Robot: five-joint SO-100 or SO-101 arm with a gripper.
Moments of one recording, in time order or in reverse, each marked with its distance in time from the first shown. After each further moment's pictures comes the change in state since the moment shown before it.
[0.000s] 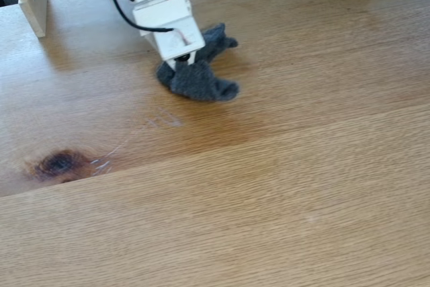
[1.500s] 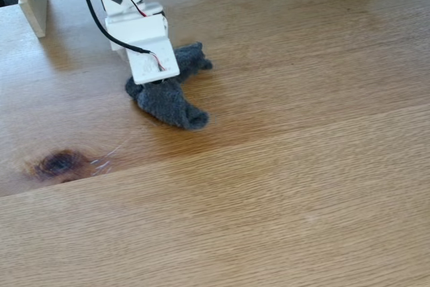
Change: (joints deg) arm 9.2 7.5 -10.1 27.5 -10.9
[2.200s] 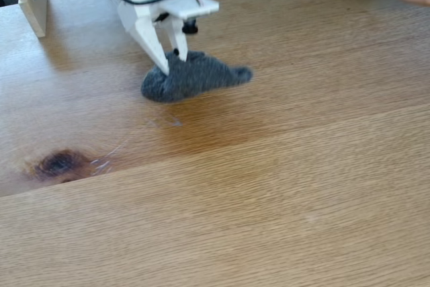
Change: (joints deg) arm -5.1 -11.0 8.3 -42.3 -19.2
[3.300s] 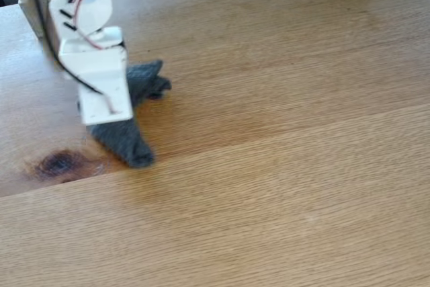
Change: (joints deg) arm 15.6 -0.6 -29.4 58.6 8.1
